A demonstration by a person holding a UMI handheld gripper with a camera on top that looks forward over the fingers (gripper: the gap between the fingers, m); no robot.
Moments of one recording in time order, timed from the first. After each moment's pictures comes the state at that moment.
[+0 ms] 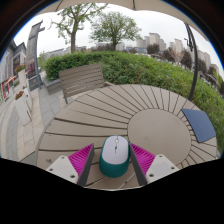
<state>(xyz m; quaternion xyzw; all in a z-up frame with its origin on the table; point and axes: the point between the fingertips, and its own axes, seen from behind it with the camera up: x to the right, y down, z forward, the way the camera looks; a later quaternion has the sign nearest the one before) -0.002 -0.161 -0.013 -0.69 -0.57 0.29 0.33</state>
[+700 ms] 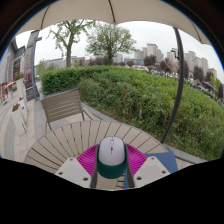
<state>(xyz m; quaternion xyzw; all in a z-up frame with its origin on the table) -0.024 0.103 0.164 -0.66 -0.55 0.32 0.39</state>
